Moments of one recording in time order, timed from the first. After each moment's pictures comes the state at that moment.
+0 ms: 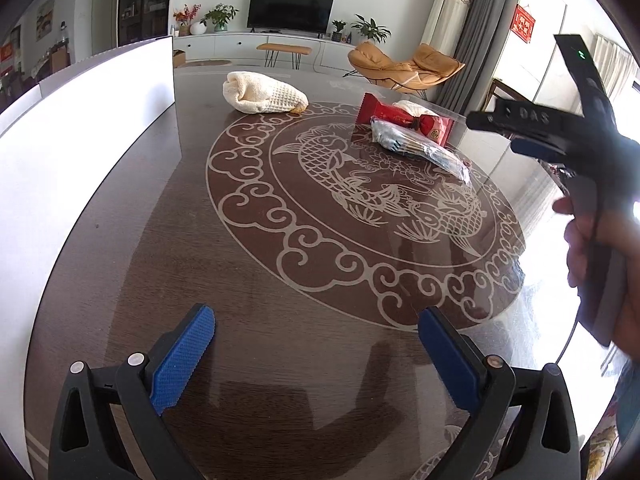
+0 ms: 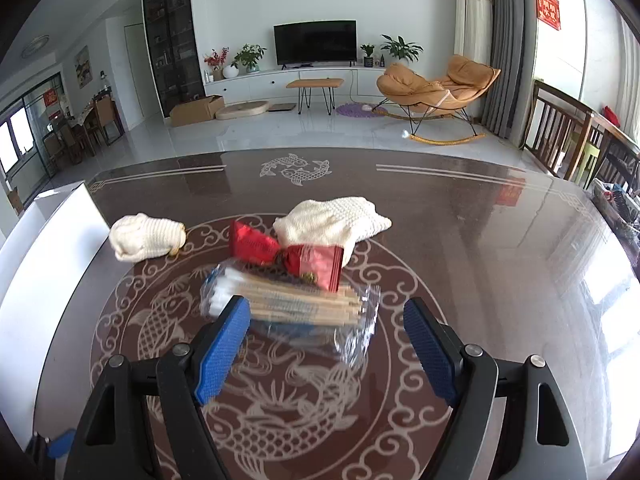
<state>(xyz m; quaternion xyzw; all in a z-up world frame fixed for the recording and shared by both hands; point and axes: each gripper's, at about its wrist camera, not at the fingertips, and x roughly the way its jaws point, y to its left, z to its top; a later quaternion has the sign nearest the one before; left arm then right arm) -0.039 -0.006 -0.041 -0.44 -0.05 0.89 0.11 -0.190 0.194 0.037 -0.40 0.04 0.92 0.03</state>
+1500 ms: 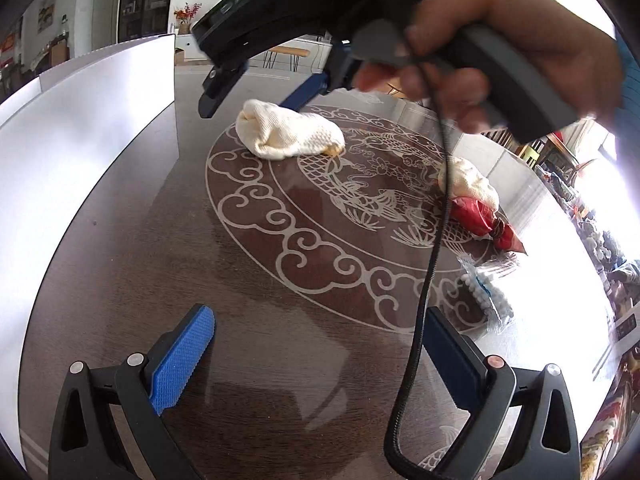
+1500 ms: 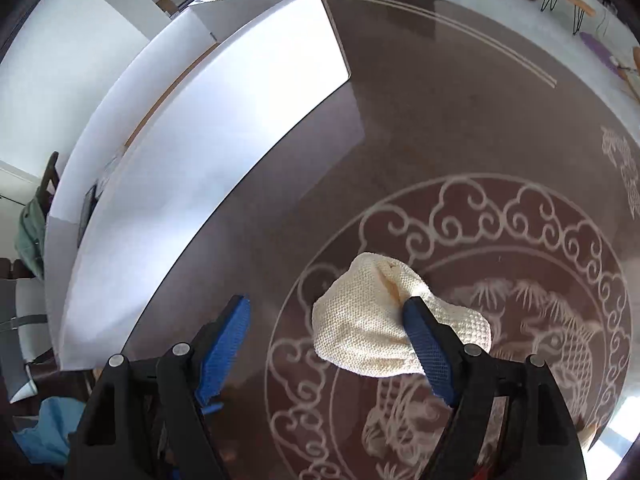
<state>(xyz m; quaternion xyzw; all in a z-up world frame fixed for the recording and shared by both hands) -0.040 -0.011 -0.039 -0.43 -0.06 0.89 0.12 -0.252 -0.020 0.013 -0.63 -0.08 0.68 -0.36</state>
